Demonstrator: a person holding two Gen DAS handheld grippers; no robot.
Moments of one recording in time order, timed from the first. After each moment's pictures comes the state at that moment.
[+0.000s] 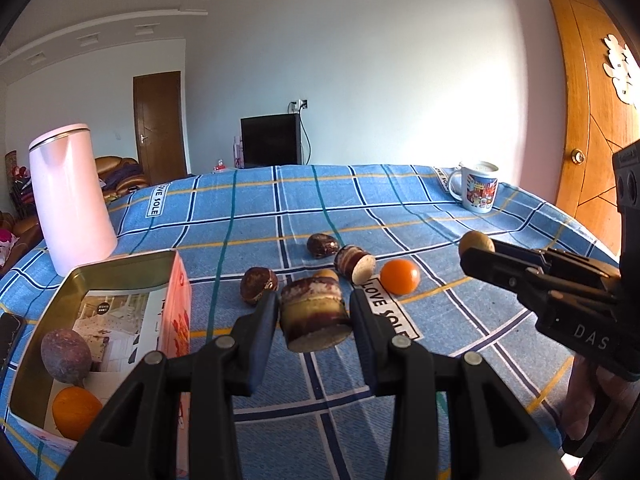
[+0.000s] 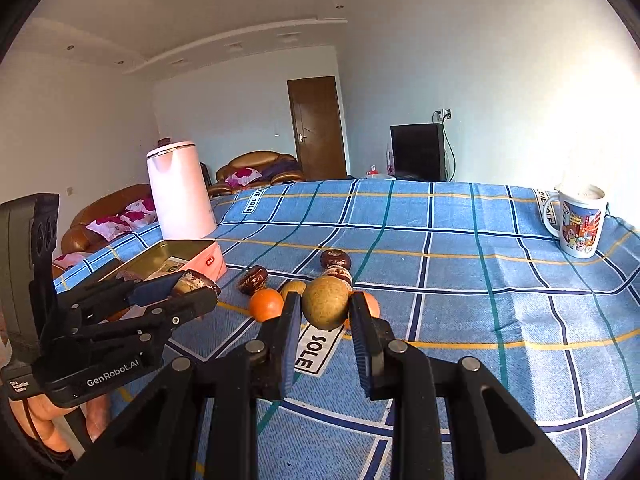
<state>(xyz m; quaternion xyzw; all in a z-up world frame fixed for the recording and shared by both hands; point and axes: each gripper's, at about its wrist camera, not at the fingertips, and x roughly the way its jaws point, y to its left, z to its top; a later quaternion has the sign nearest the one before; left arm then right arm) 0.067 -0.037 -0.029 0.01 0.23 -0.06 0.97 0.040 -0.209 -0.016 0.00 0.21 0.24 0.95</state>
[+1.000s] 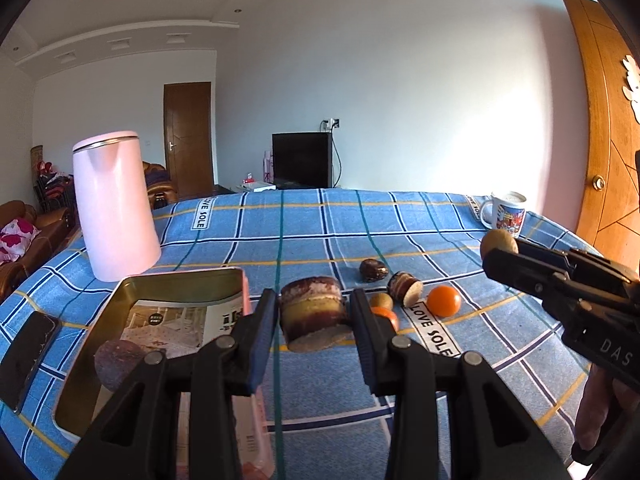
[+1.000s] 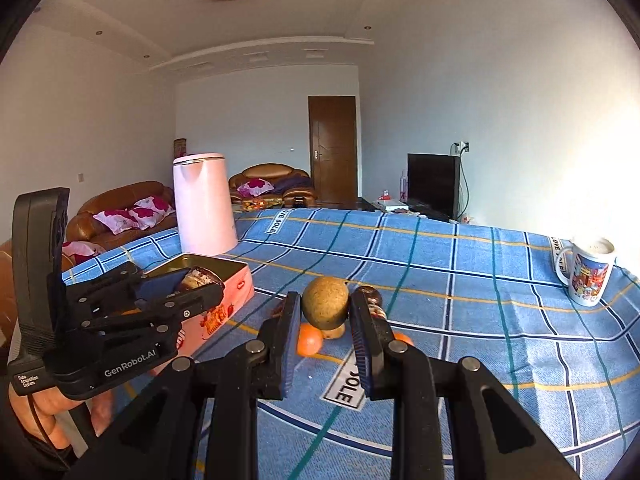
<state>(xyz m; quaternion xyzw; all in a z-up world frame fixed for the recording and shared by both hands) 0.058 0.014 -0.011 -0.01 0.20 -0.01 0.98 0.027 -0.168 0.013 -0.04 0.17 0.27 0.95</state>
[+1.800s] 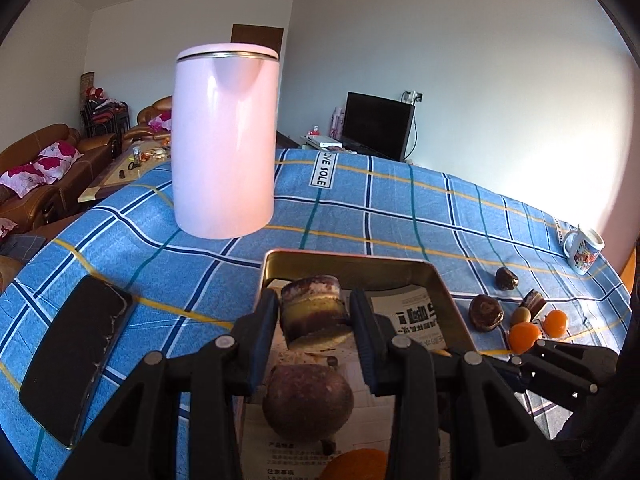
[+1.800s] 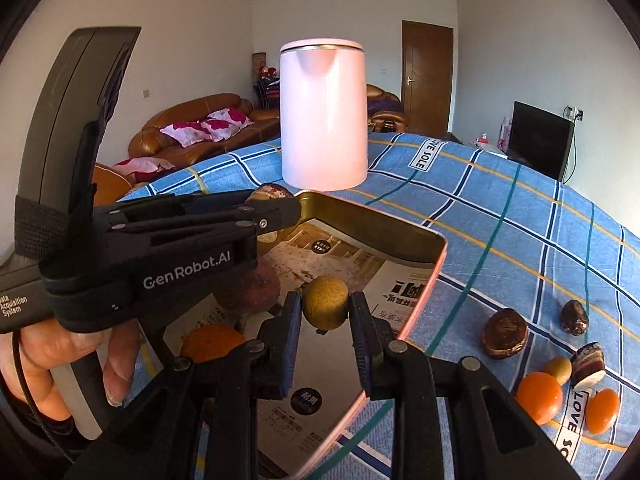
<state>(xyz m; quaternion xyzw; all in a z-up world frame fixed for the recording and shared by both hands) 0.096 0.160 -0.027 -0.10 0.28 0.08 0.95 0.075 0.036 -0.036 -0.13 0.30 0.40 0.86</state>
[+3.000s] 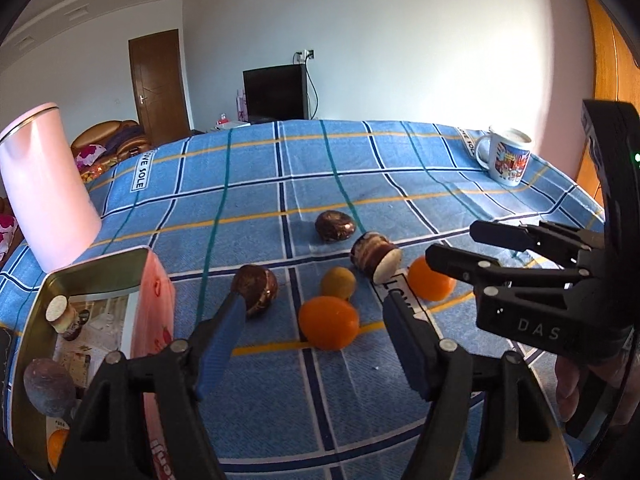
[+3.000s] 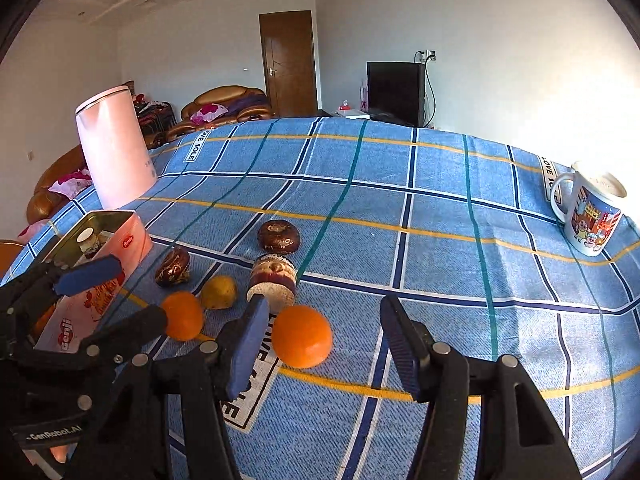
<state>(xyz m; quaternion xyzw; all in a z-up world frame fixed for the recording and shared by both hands) 0.138 -0.044 -0.036 0.02 0.33 -0.05 0.94 0.139 -0.189 -0.030 -0.05 0.34 0.19 0.92</state>
